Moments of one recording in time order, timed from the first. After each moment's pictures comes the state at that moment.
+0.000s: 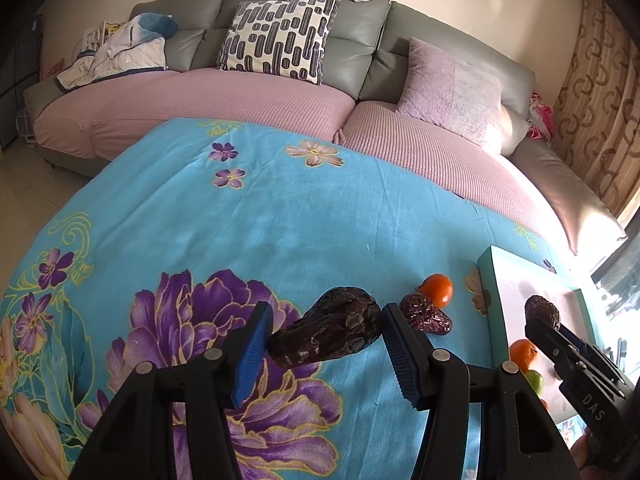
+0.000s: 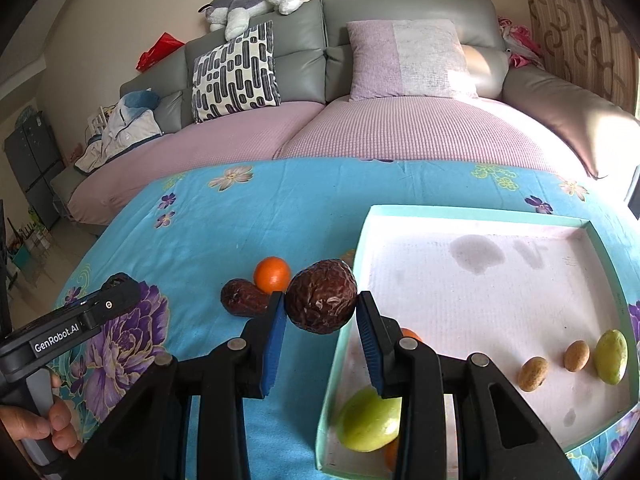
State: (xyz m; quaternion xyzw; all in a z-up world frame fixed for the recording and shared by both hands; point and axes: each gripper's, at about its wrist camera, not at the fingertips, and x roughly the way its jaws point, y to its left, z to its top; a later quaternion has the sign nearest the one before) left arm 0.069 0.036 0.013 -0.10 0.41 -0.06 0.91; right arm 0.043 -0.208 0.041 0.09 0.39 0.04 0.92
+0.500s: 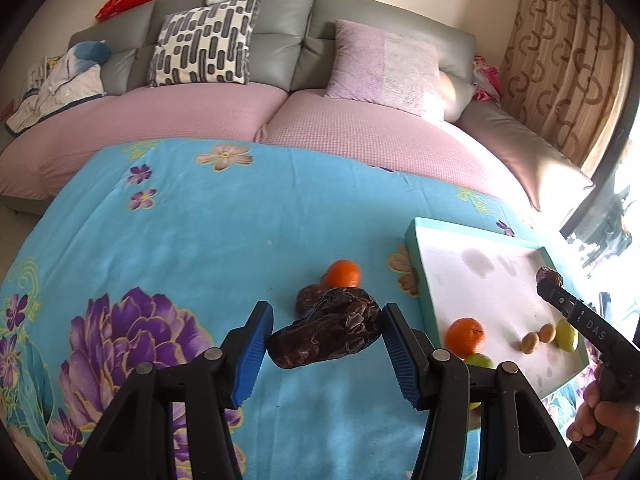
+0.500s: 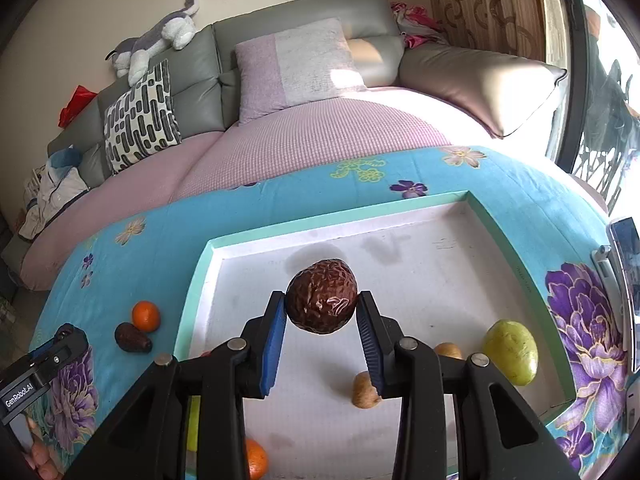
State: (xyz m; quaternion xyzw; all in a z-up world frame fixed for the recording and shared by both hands) left arm 0.070 -0.044 0.026 -0.04 0.41 -0.15 0.90; right arm 0.025 -0.328 0.041 0.15 0.37 -0.10 0.91
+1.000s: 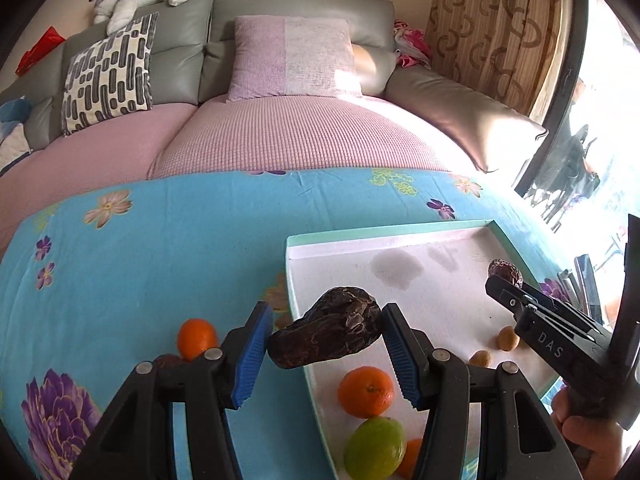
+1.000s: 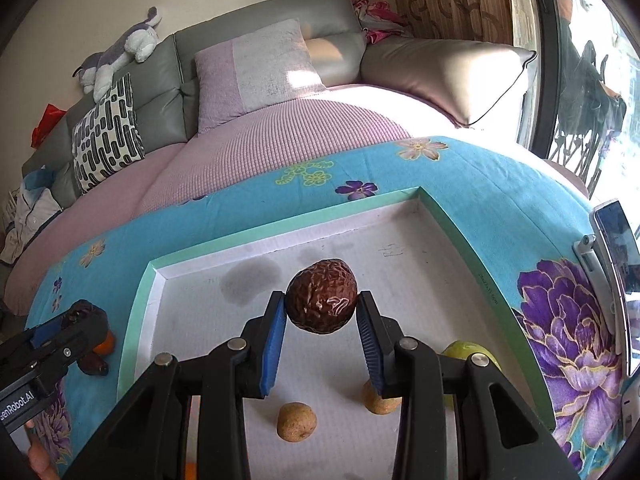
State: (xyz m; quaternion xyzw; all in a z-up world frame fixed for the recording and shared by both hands) left arm 0.096 -0.160 0.030 0.03 0.40 -0.25 0.88; right arm 0.032 -0.369 0.022 0.17 0.37 -0.14 0.90
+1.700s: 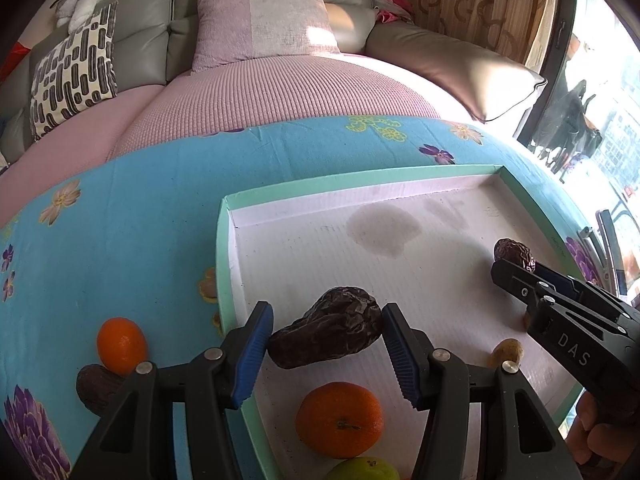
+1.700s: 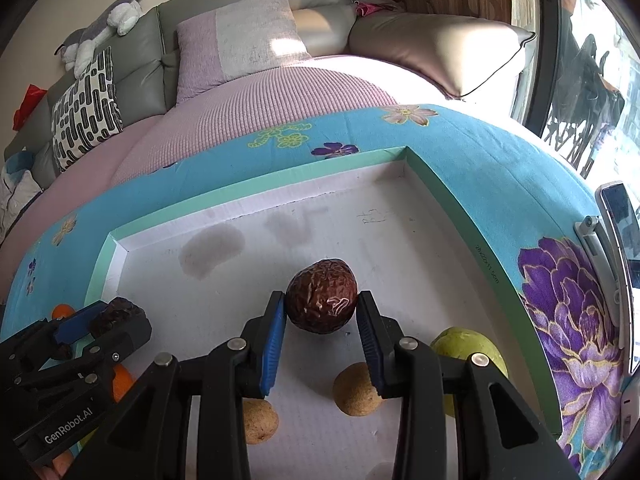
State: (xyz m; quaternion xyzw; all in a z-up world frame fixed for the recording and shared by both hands) left arm 0.109 -0.203 -0.023 0.08 0.45 -0.27 0.85; right arm 0.039 -0.375 -0.007 0.16 0.42 -0.16 0.88
